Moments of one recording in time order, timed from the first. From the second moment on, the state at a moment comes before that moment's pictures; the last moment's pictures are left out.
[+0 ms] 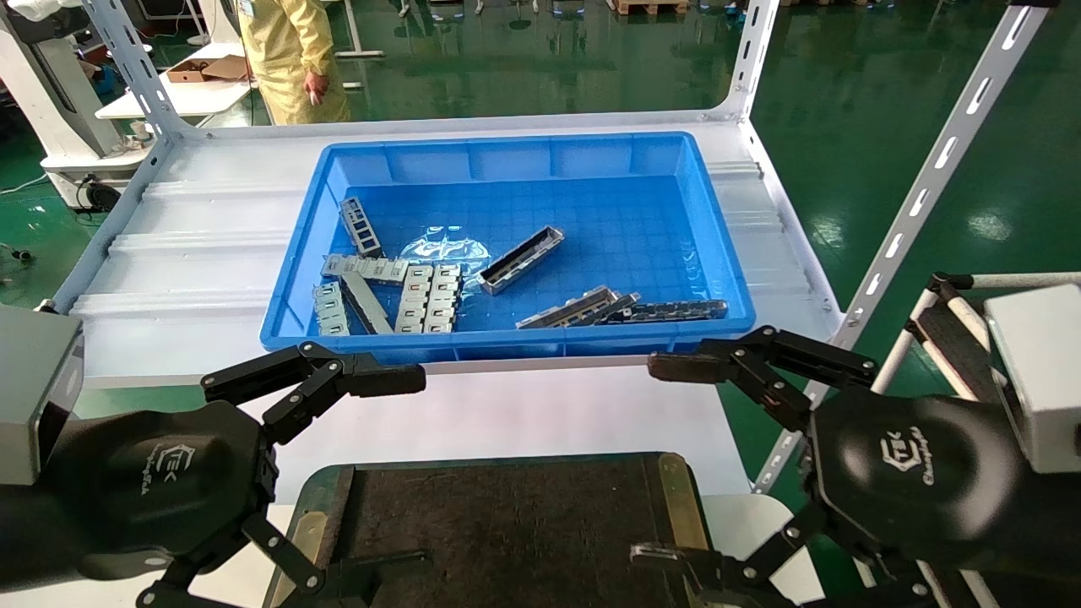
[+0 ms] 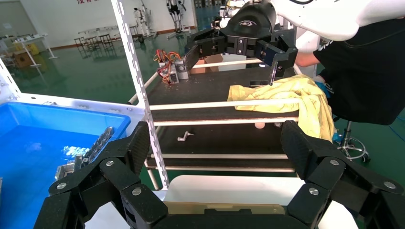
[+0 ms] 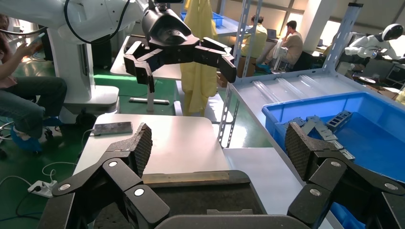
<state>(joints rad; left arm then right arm) -1.08 0.61 0.28 -1.28 0.73 1.49 -0.19 1.08 -0.60 -0.32 1.28 -0.71 -1.48 0.17</state>
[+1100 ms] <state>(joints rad) -1.08 0.61 0.28 -1.28 0.73 1.49 -0.19 1.08 -0.60 -0.32 1.28 -0.71 -1.48 0.17</state>
